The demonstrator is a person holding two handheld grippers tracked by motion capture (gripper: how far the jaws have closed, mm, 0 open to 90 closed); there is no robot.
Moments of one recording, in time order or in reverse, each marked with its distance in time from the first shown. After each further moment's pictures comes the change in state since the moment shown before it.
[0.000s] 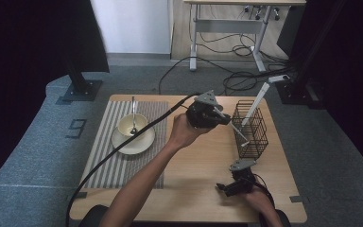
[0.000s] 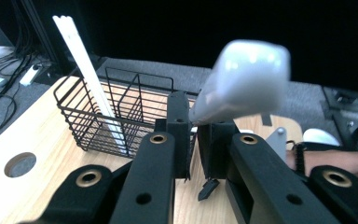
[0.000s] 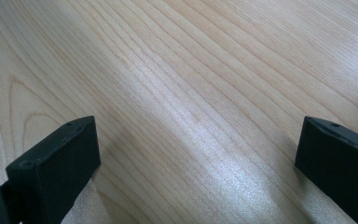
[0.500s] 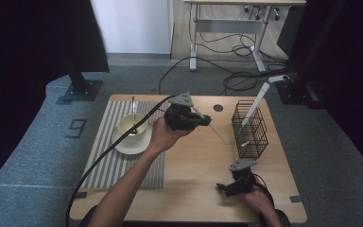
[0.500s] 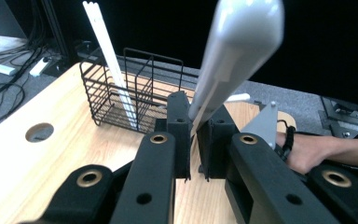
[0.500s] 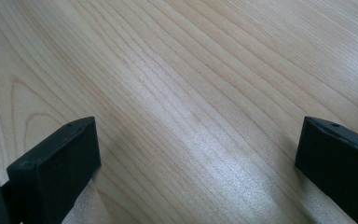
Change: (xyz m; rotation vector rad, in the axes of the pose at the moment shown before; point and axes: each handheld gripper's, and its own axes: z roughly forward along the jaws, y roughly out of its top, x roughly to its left) left arm 0.004 -0.035 -0.047 -0.018 0.025 -0.055; right arm 0.000 0.000 0.000 -0.002 0.006 -0.001
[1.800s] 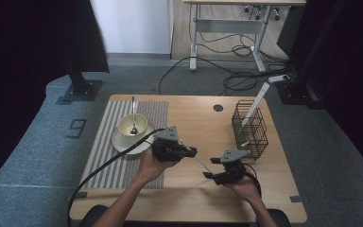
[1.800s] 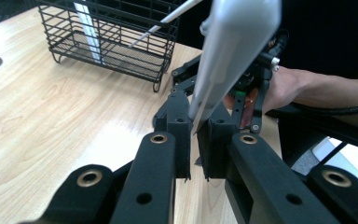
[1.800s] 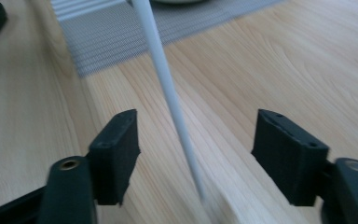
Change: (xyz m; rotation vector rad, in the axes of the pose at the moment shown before) left arm -0.029 -0.096 0.001 0.033 -0.072 -0.060; right arm 0.017 0.062 -0.004 -0.188 0.185 -0.079
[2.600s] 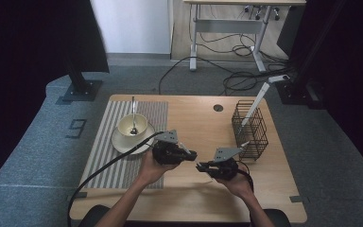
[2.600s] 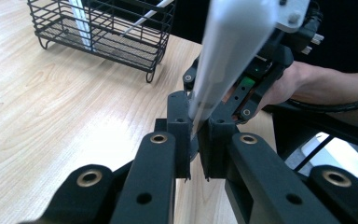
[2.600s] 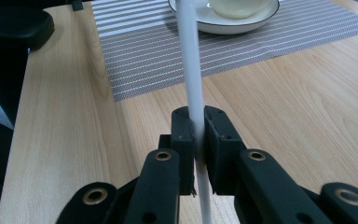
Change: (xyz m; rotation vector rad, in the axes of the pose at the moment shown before) left arm 0.006 -0.014 0.005 0.001 -0.043 -0.044; right arm 0.013 0.025 0.007 -0.032 0.095 -0.118
